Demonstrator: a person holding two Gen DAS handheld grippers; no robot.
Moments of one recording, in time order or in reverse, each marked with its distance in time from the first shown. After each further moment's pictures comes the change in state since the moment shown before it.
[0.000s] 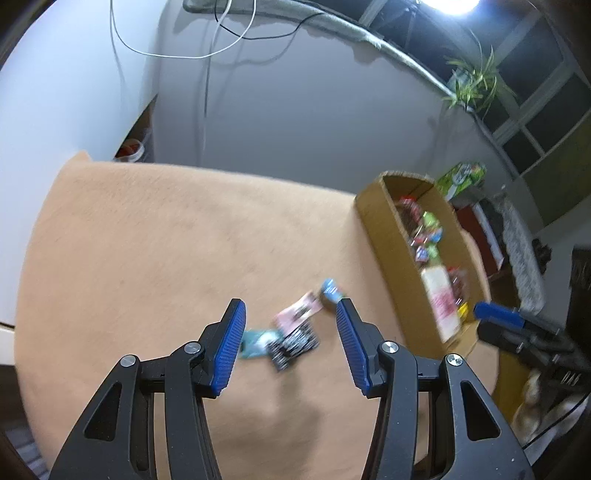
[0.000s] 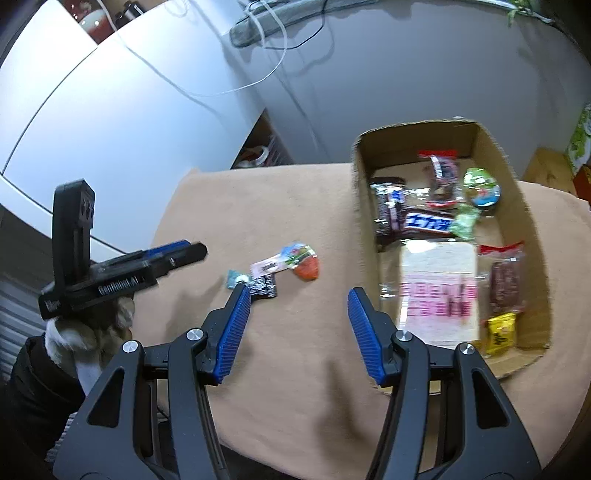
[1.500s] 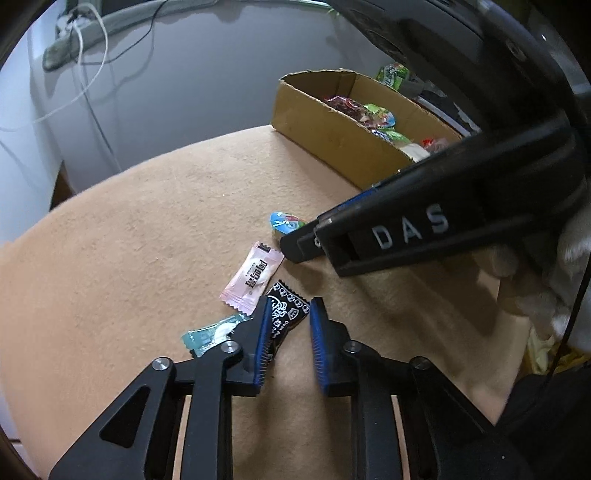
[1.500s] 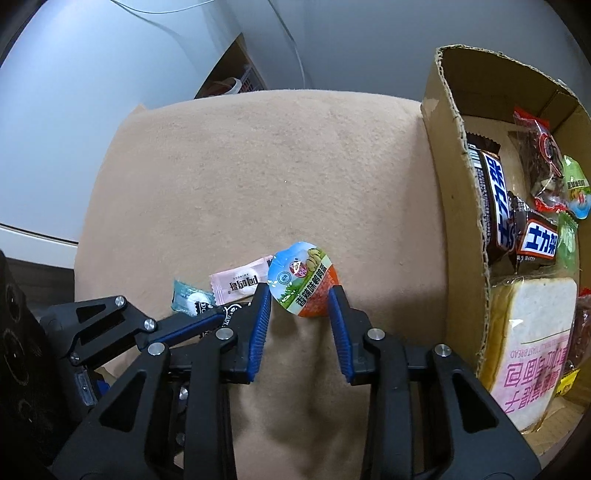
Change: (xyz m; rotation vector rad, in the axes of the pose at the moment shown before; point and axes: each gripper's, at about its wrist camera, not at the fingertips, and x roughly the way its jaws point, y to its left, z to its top) left arm 0.063 -0.033 -0.046 0.520 0.040 -0.047; right arm 0.150 0.010 0.030 -0.002 0.248 -0.139
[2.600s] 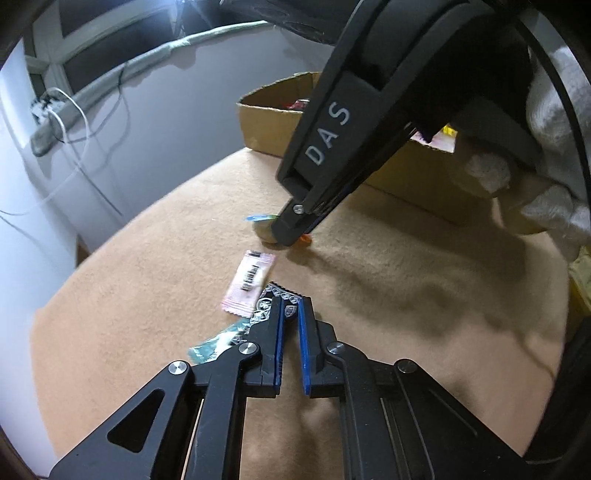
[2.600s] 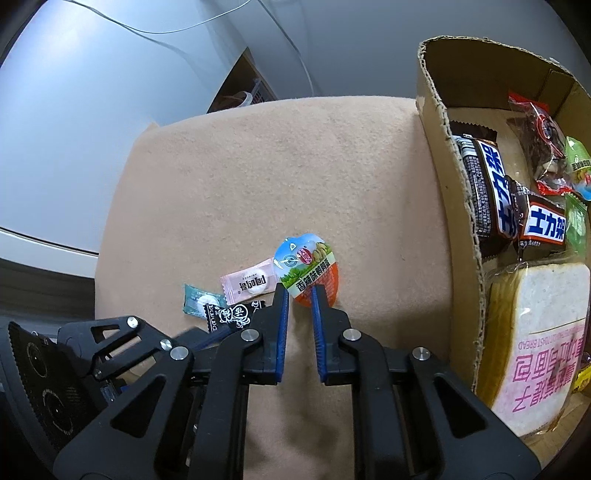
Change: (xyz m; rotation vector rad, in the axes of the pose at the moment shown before) left arm -0.007 -0.032 -0.029 0.259 -0.102 0.157; right arm -0.016 -0.025 -0.013 0.032 -0.045 0.100
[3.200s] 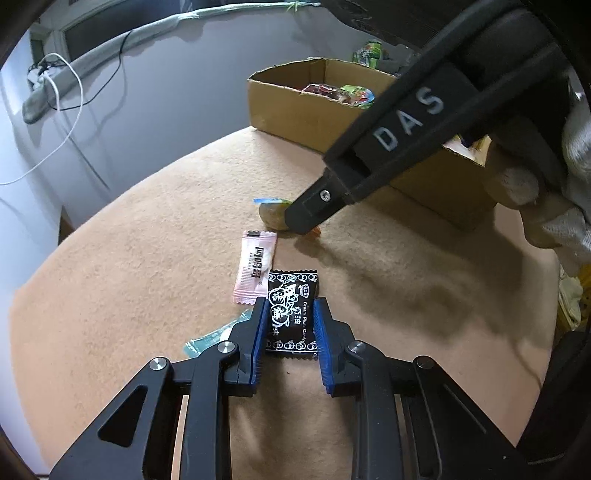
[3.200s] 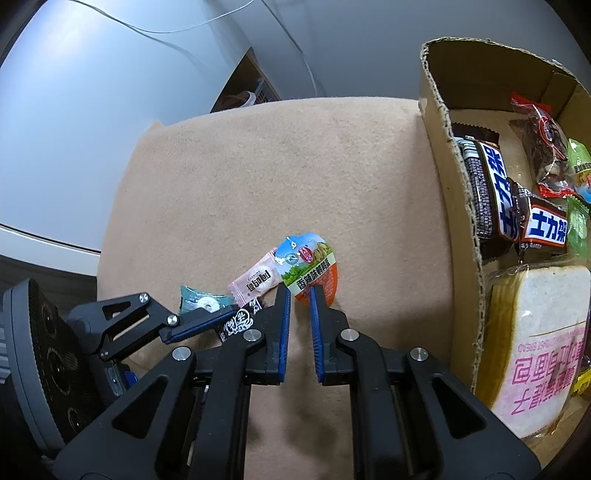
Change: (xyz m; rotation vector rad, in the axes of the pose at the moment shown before) left arm 0.011 0.016 0.002 -0.080 0.070 -0.102; right arm -0.003 0.003 0.000 -0.003 -0.007 0.012
